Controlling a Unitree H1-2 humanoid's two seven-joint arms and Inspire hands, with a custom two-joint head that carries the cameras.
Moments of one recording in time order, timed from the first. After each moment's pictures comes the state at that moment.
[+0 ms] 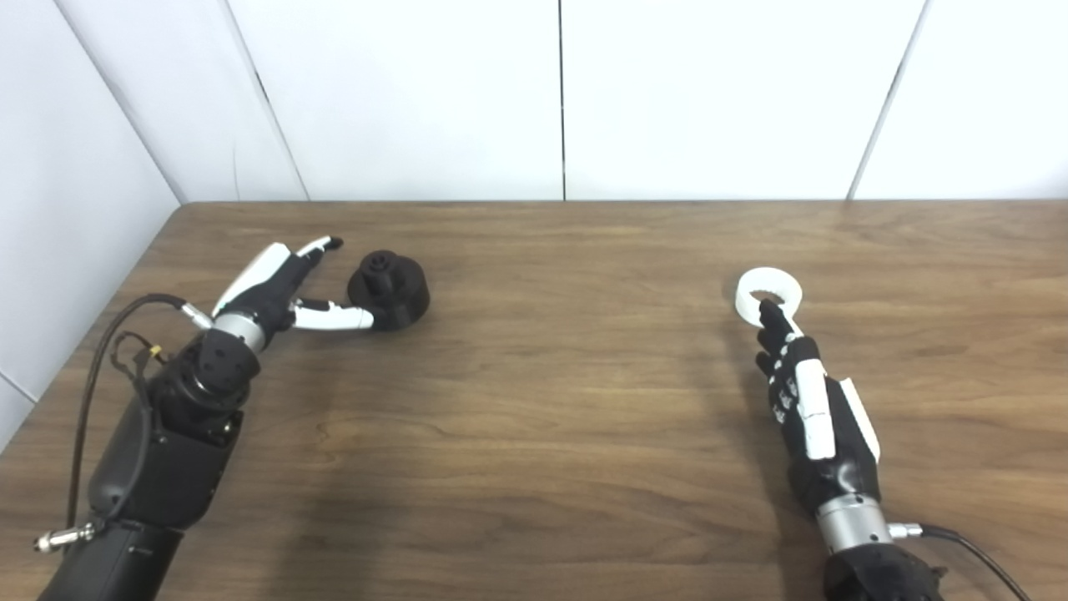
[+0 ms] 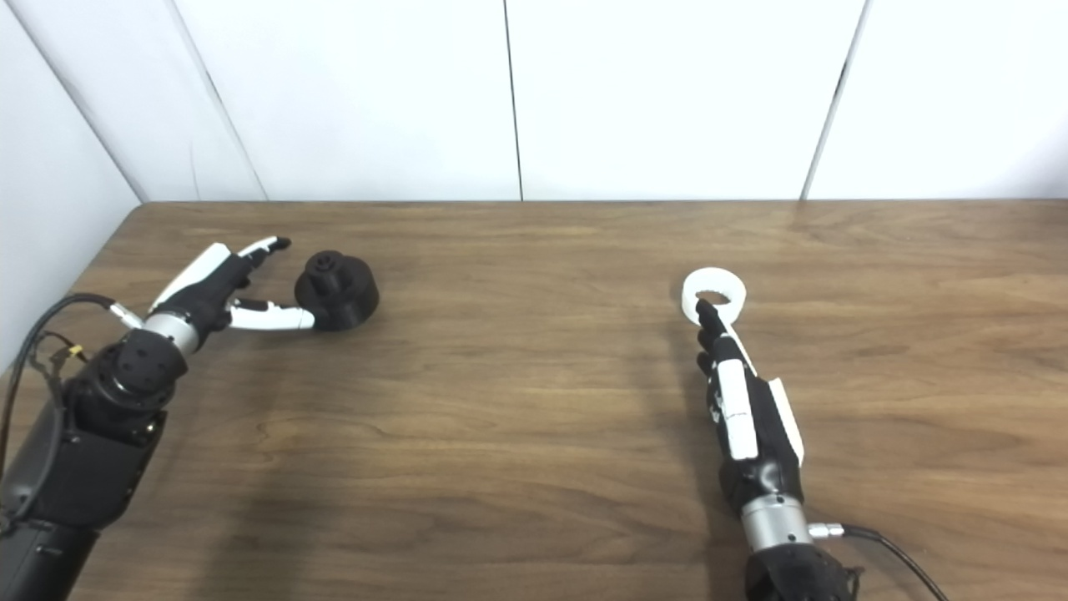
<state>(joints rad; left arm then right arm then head) -0.37 0.55 -0.11 0.10 0.44 0.46 -0.32 0.05 -0.06 0.10 -0.22 0.10 0.10 -0.07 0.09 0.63</state>
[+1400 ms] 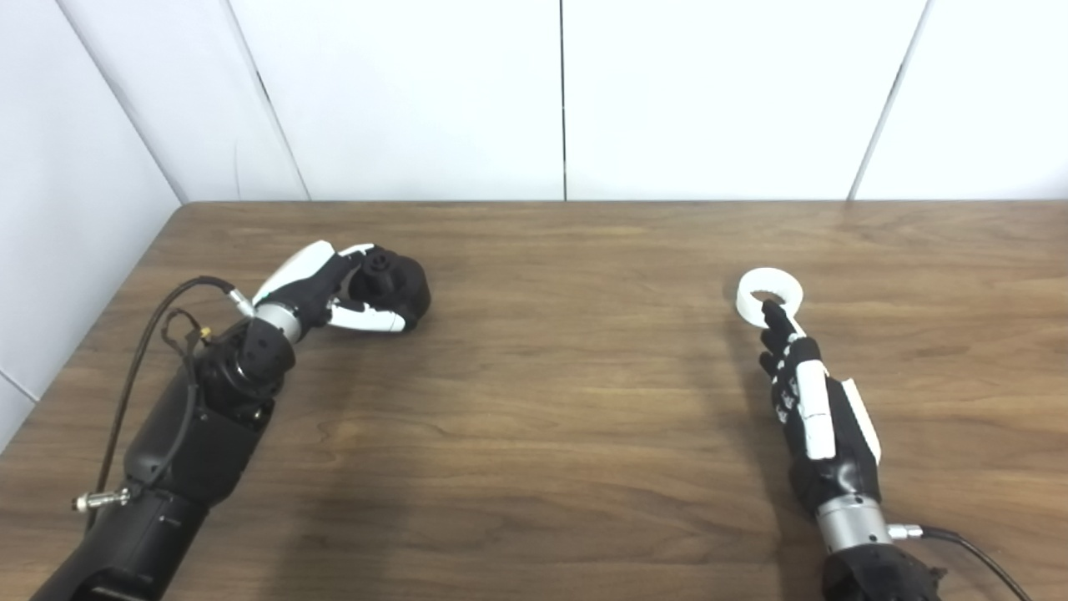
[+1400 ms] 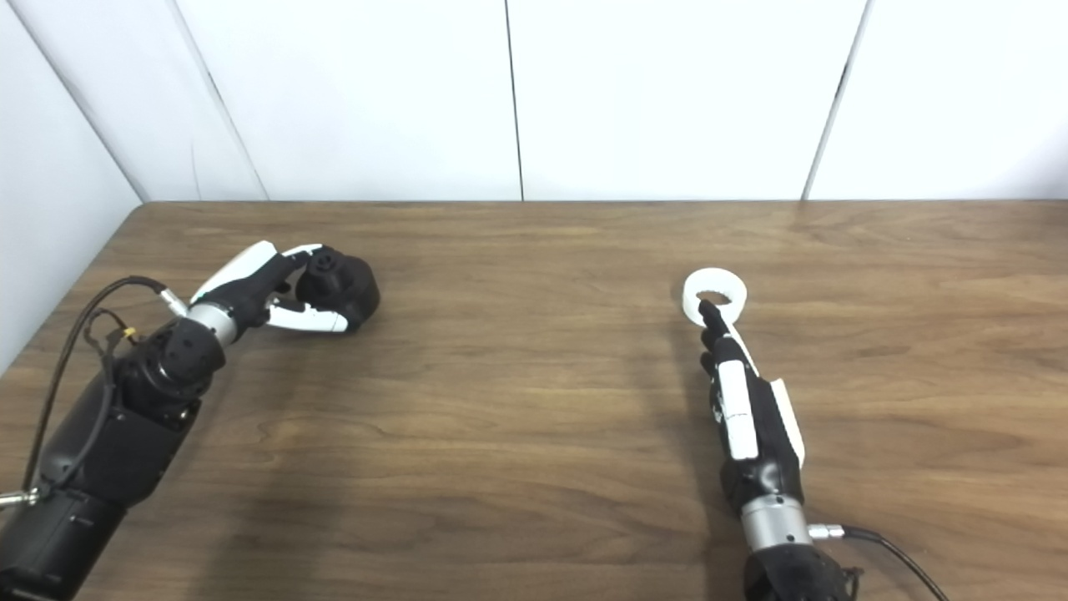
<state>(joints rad) -0.45 0.55 -0.23 0.19 0.52 0.38 -0.32 0.05 -0.05 0.10 -0.23 0.08 0.10 -0.09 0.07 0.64</state>
